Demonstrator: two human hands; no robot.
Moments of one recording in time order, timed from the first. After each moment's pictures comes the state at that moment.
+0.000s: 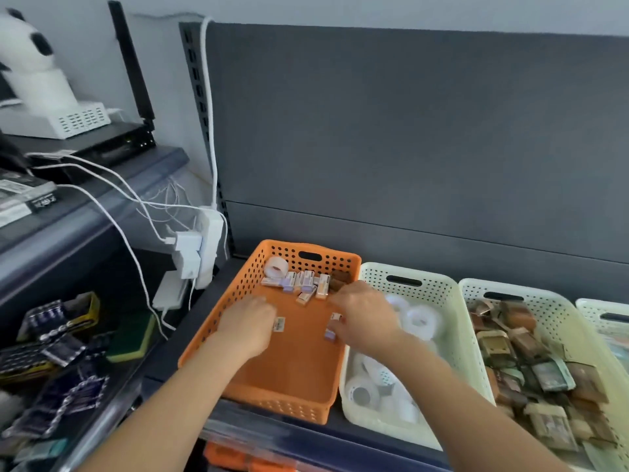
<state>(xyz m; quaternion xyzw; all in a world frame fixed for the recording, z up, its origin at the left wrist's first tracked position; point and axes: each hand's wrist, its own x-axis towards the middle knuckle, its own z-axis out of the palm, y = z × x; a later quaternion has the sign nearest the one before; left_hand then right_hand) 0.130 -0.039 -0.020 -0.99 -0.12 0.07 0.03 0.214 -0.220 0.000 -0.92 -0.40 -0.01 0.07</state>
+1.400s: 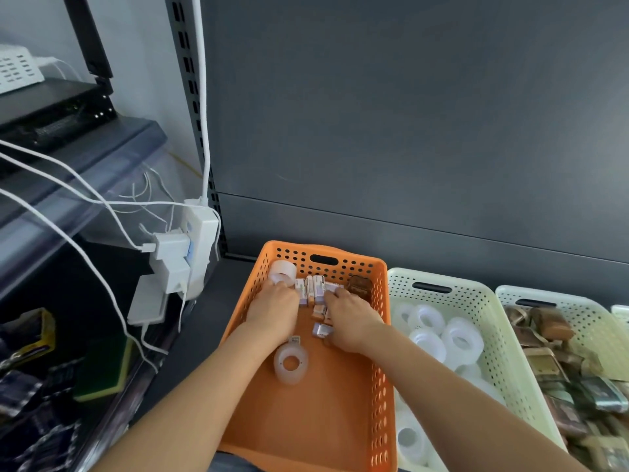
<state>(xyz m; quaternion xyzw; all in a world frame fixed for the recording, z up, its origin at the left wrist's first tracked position) 0.213 0.008 -0.061 -0.99 -0.08 0.02 -0.08 0.258 -0.134 -0.045 -0.94 -0.30 0.16 0.01</state>
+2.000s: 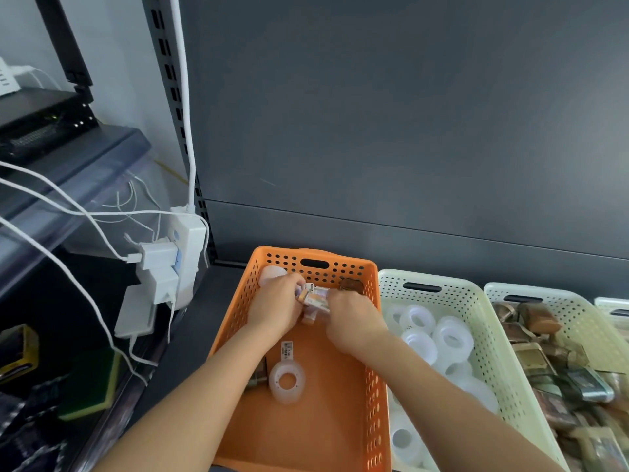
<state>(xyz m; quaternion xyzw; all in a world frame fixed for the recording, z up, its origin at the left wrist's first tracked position) 0.232 0.001 -0.054 -0.95 -0.12 -0.02 -0.28 0.248 -0.141 -0.024 -0.96 -0.24 0.09 0.10</state>
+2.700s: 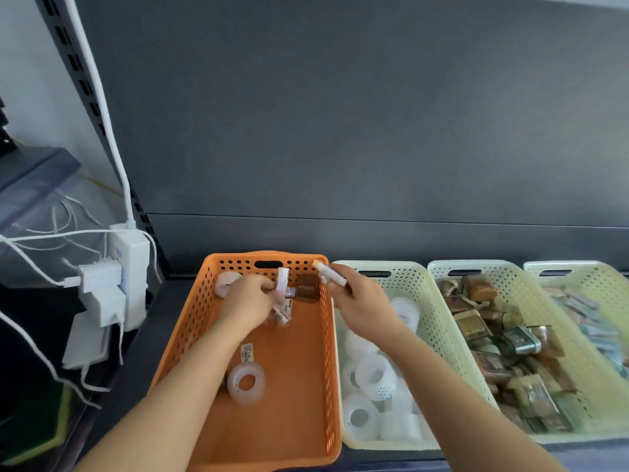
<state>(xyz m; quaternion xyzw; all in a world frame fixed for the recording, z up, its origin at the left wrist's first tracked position) 0.235 -0.029 -0.033 -0.91 -0.15 -0.01 -0.38 0.243 -0.217 0.002 -0.91 -0.17 0.01 0.38</state>
